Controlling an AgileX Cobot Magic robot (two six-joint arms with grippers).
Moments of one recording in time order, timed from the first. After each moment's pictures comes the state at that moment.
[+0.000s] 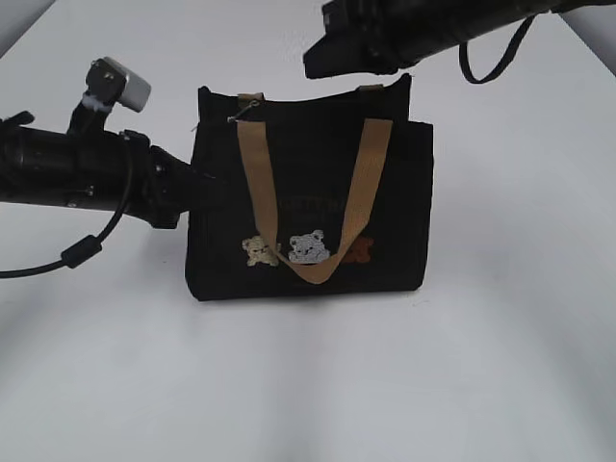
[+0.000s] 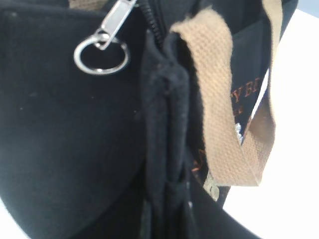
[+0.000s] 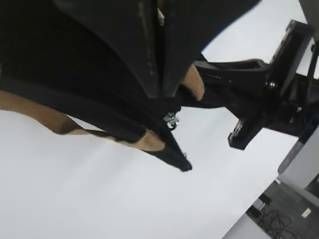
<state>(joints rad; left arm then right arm) -0.23 1.76 -0.85 -1.72 0.70 2.21 0.32 1.78 -1.37 1.07 0.66 -0.92</state>
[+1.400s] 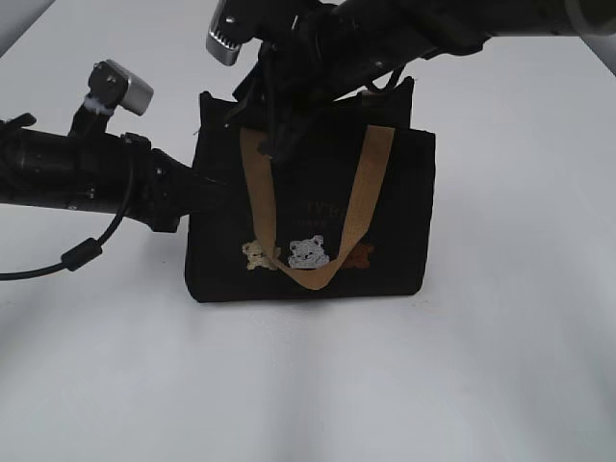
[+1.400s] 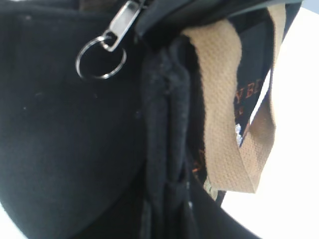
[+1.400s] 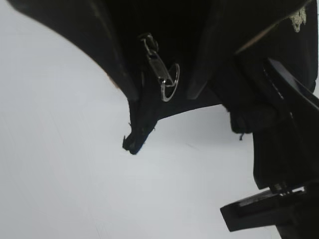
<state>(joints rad) -0.23 1.76 -0.85 -1.71 0.70 2.21 0.53 1.95 -1.48 0.76 0.44 -1.47</state>
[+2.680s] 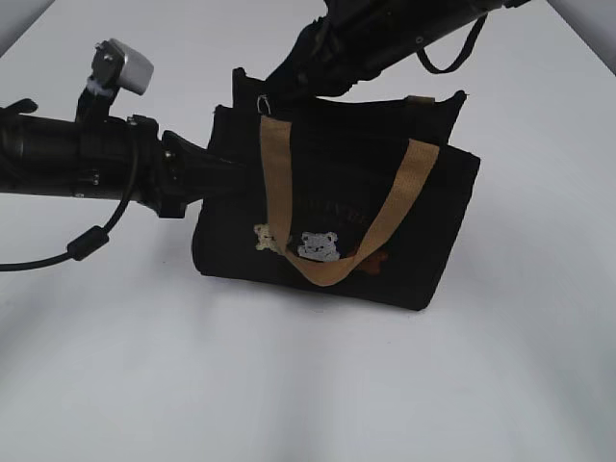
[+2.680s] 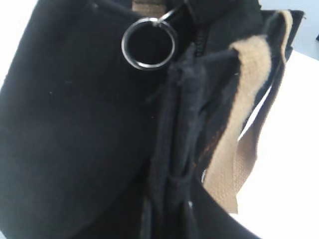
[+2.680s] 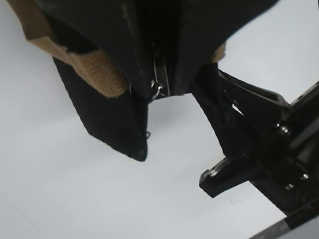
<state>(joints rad) -0.24 1.75 -0.86 -1.75 0.78 2.22 0.38 1.85 -1.49 0.98 0.75 -1.17</state>
